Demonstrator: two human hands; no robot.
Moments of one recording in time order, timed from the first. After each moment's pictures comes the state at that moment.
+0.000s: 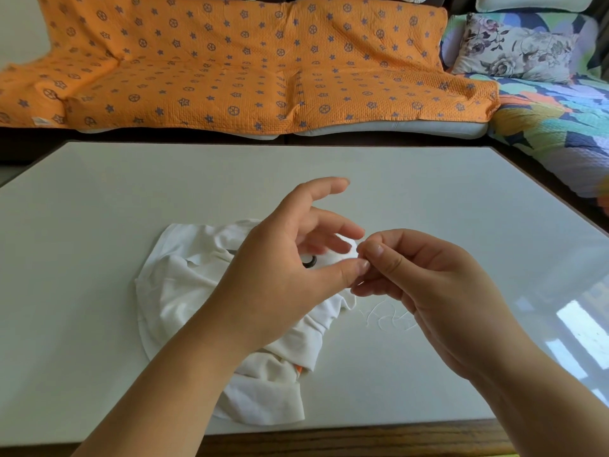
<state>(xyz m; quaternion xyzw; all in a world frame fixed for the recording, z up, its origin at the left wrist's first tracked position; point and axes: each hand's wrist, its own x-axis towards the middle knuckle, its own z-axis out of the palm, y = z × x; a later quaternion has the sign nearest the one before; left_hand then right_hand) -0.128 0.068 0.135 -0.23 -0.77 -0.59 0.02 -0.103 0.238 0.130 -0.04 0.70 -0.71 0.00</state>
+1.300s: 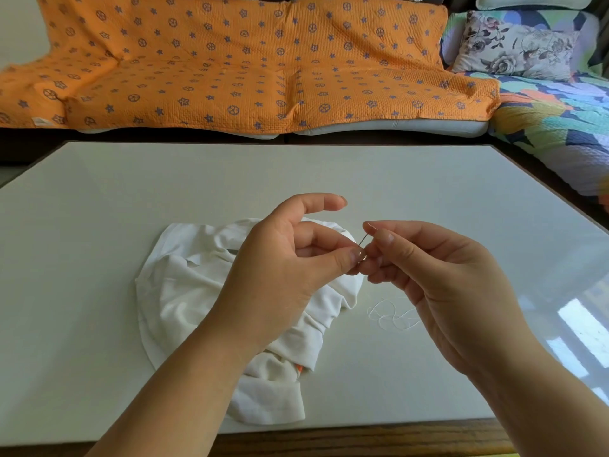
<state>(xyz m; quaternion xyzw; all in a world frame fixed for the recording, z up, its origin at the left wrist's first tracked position) -0.126 0.075 0.136 -0.15 -0.69 -0.71 -0.04 -0.103 0.237 0.133 -0.04 0.65 -0.75 -0.05</state>
